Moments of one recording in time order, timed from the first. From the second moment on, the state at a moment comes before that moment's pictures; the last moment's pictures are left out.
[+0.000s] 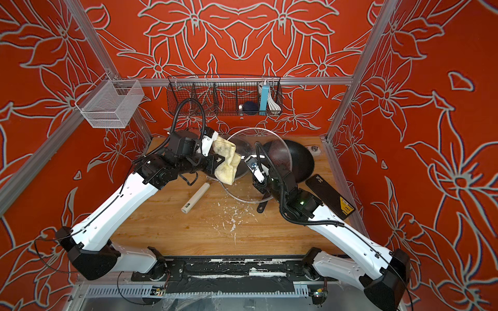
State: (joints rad) left arm -0.61 1.36 1.56 -0.77 0.12 -0.26; right arm 0.79 1.04 0.98 -0.23 0.25 -0.37
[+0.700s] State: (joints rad) left arm -0.82 1.41 1.37 -0.54 0.11 -0.35; right arm 0.76 1.11 1.10 -0.26 0.23 -0.21
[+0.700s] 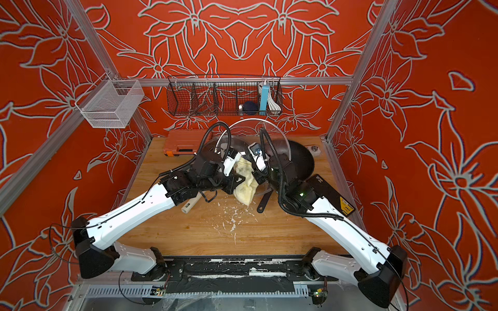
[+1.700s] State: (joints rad) left arm -0.61 1.42 1.58 -0.62 0.01 -0.32; right arm 0.72 1.08 1.05 -0.25 0.14 -0.24
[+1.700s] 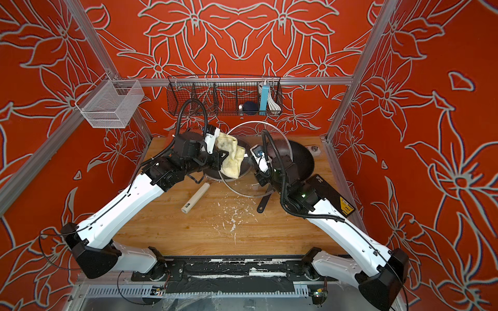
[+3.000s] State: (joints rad) left arm -0.70 1.89 2.18 -0.97 0.27 -0.25; right arm 0.88 1.09 1.01 -0.30 0.11 -0.63
